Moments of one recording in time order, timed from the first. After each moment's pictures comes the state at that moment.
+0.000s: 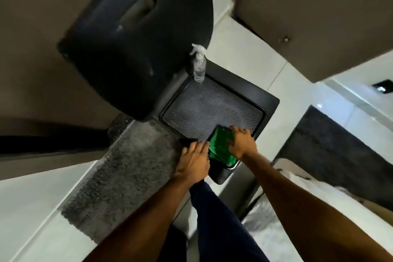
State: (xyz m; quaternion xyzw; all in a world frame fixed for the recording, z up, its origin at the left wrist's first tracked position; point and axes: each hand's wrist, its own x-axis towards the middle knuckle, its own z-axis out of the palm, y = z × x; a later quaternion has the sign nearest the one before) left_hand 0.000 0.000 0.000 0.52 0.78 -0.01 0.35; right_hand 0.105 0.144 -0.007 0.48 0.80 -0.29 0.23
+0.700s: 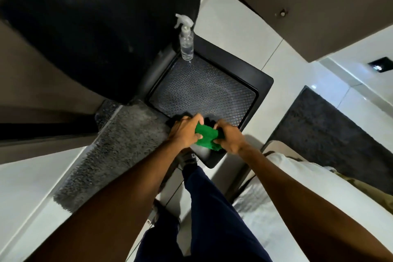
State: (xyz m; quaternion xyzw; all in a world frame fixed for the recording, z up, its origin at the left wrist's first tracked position) left_hand -0.022 0.036 -0.039 0.45 0.77 0.09 0.44; right_hand 0.131 0.131 -0.032 0.45 0.75 -0.45 0.20
